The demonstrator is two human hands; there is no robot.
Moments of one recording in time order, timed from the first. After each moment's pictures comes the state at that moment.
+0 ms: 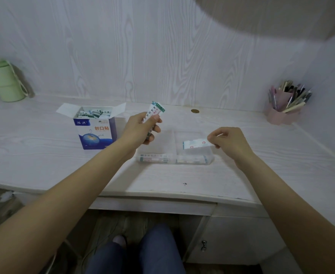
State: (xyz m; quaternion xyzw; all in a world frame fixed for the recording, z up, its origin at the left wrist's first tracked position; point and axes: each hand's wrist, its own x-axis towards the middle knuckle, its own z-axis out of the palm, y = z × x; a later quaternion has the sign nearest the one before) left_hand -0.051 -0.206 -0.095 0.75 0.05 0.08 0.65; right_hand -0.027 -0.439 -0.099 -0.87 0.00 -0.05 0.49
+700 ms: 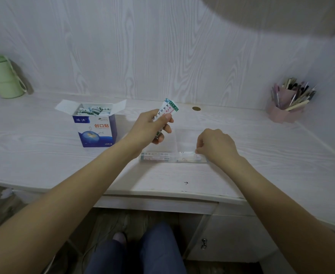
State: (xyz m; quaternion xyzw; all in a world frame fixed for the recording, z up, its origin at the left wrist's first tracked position) left_hand -0.056 -0.220 -0.090 0.76 -0.02 0.05 0.65; right_hand -0.023 -0.402 -0.107 -0.99 -0.10 -0.03 0.07
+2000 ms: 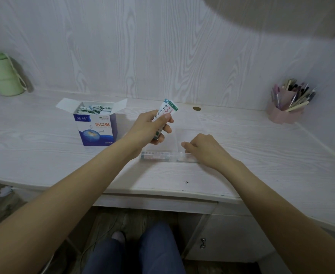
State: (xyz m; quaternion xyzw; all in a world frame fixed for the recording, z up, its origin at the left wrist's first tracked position) left_hand -0.057 -0.217 -0.092 0.75 -0.01 0.04 0.66; right_hand -0.031 -0.389 -0.115 -0.96 -0.14 0.04 0.23
